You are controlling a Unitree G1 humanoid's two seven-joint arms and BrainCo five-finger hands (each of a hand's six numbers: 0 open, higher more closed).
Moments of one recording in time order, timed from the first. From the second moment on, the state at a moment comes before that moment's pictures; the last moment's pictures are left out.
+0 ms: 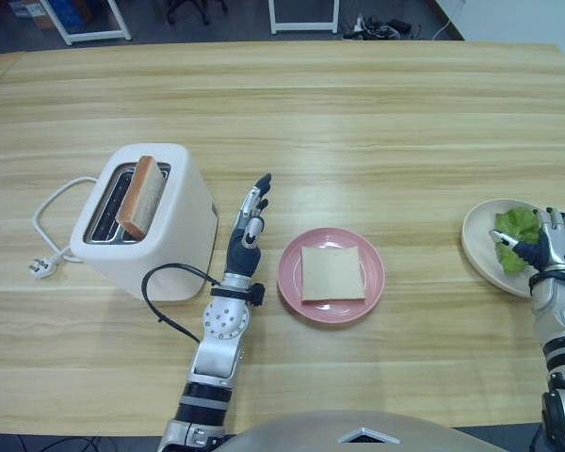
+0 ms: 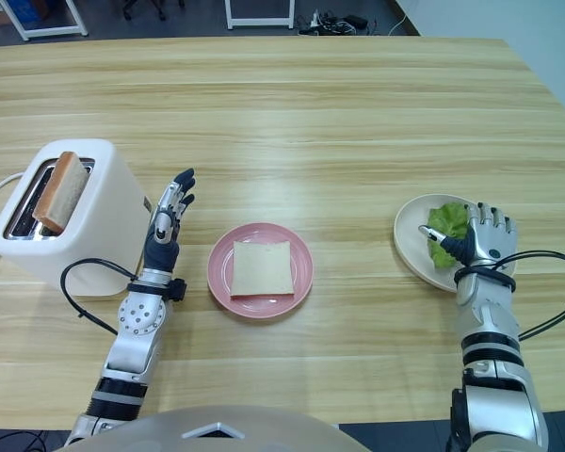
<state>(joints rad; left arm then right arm) 0.06 0.10 -0.13 -0.05 0.08 -0.33 0.04 -0.30 -0.65 -0.03 0.83 -0.96 0.05 -0.35</state>
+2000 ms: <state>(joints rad) 0.11 0.04 -0.12 -0.05 0.12 -0.32 0.02 -0.20 -0.77 0.18 0.39 -0.73 0.08 -0.33</state>
